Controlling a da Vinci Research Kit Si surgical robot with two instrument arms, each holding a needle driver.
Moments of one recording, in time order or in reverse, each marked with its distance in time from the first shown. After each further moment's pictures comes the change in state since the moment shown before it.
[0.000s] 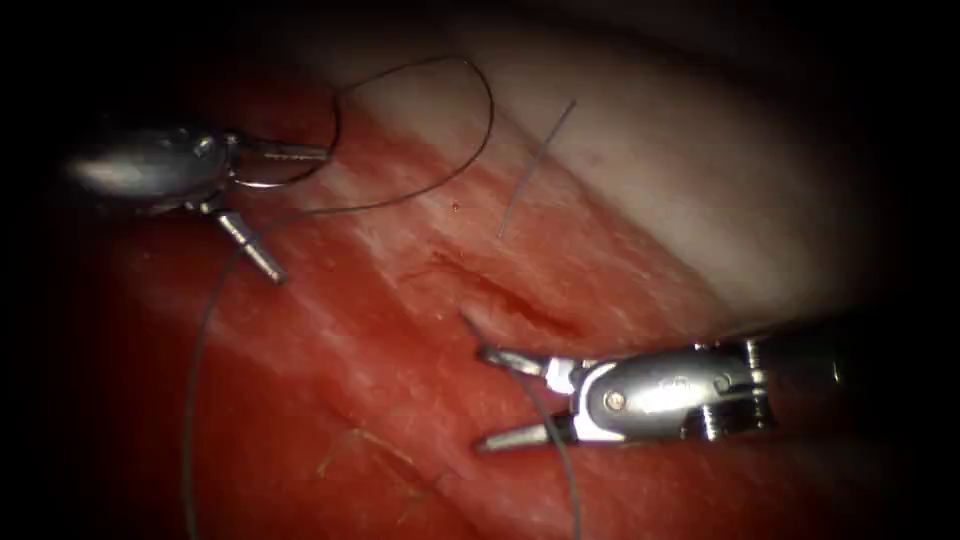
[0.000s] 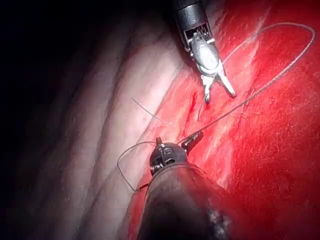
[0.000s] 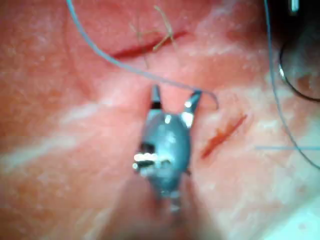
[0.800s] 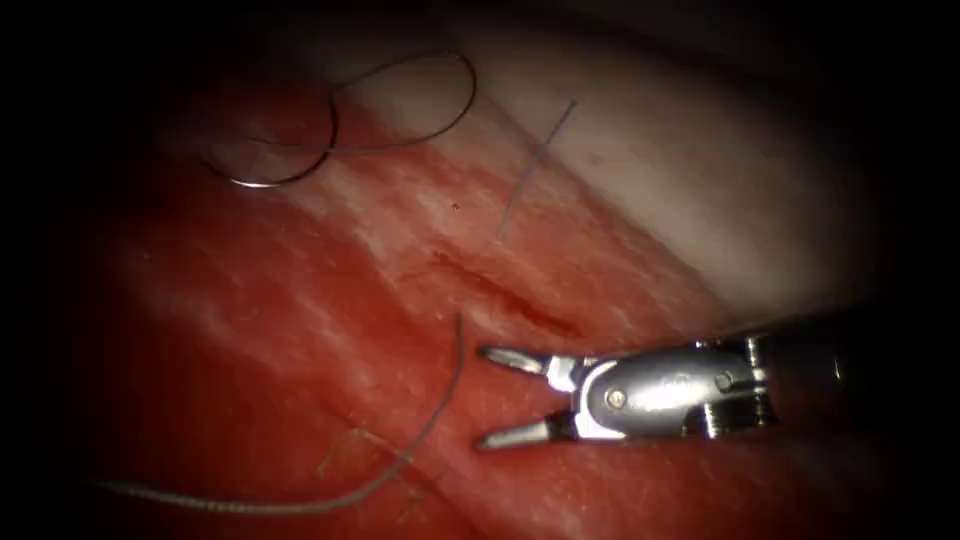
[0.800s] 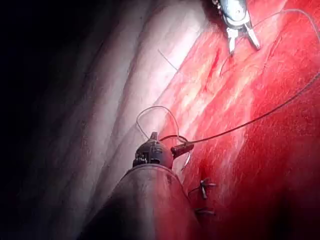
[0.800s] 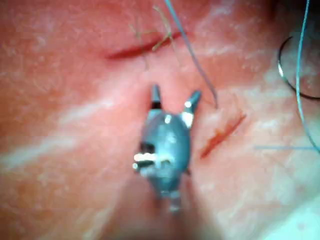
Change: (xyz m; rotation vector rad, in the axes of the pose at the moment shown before) right arm 0.000 0.000 0.000 0.000 0.000 0.001; left arm -0.004 -0.005 -0.008 -0.039 0.017 0.223
